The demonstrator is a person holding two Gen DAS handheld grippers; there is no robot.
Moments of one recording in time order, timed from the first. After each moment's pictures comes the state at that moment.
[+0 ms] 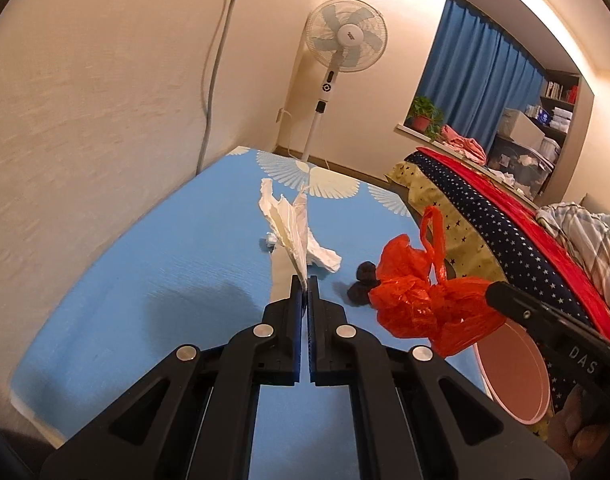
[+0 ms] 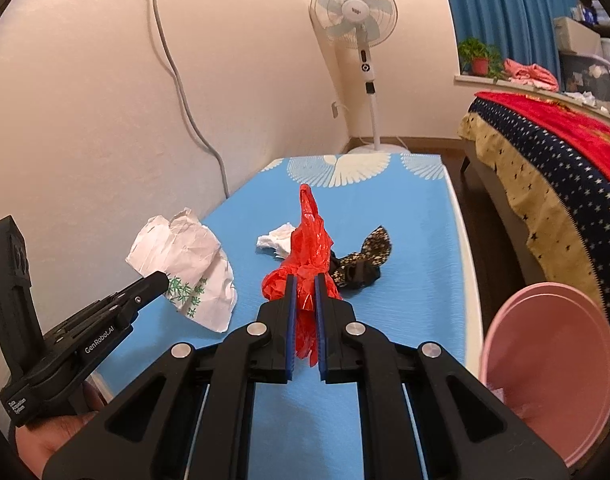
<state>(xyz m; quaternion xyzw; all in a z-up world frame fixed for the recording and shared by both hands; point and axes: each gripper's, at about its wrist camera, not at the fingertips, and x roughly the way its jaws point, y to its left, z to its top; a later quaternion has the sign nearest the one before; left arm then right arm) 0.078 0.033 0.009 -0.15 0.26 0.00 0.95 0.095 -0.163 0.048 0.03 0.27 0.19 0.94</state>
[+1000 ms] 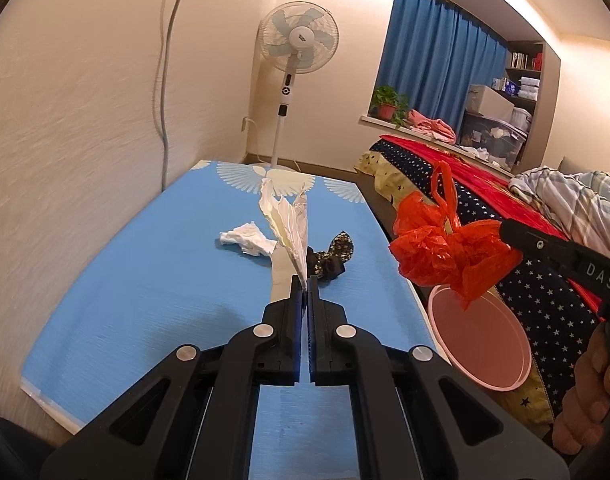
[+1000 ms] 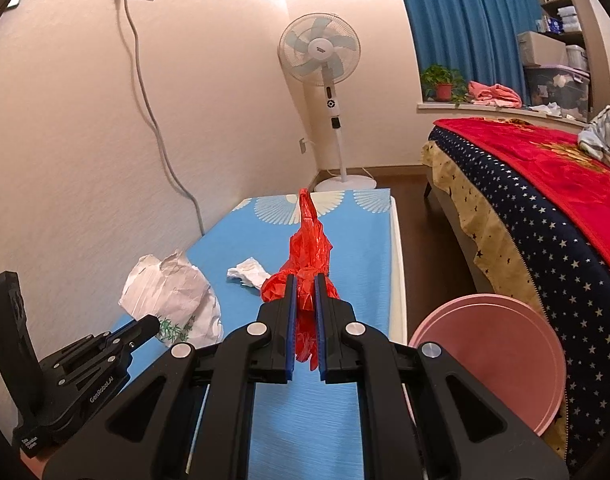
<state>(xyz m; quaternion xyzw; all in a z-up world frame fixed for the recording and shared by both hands) 0.039 -0.024 0.033 -0.09 0.25 -0.04 0.96 0.052 -0.228 0.088 0.05 0.23 0.14 0.96</state>
